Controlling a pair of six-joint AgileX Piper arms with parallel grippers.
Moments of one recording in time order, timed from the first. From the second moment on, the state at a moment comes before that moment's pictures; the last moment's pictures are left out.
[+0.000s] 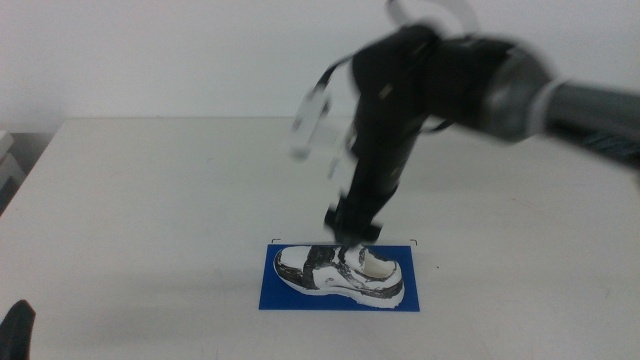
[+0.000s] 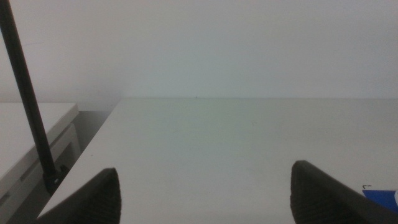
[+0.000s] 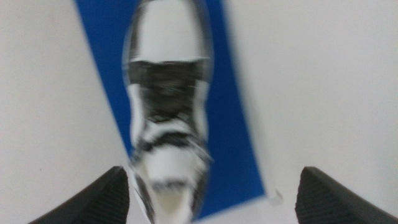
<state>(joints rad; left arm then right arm) 0.04 -0.02 0.03 -0.06 0.11 0.04 0.68 1.95 -1.71 -0.01 1.10 -0.53</state>
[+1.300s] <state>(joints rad) 0.04 -0.02 0.03 -0.06 0.11 0.04 0.09 0.41 -0.33 -0.03 0.25 0.01</state>
